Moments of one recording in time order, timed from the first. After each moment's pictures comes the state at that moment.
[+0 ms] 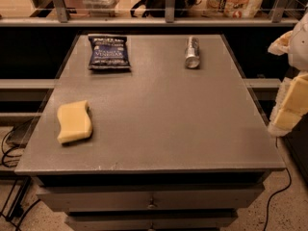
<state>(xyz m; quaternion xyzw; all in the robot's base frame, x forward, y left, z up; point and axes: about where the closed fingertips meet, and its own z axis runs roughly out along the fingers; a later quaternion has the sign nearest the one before) 0.438 -0.217 0.976 -0.60 0.78 -0.03 0.16</state>
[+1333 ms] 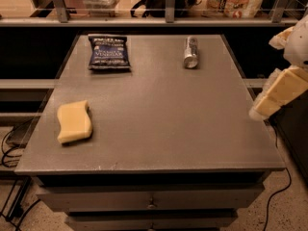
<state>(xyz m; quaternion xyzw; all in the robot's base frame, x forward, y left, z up) 0.470 -0.214 0.974 -0.54 0.80 -0.01 0.25</state>
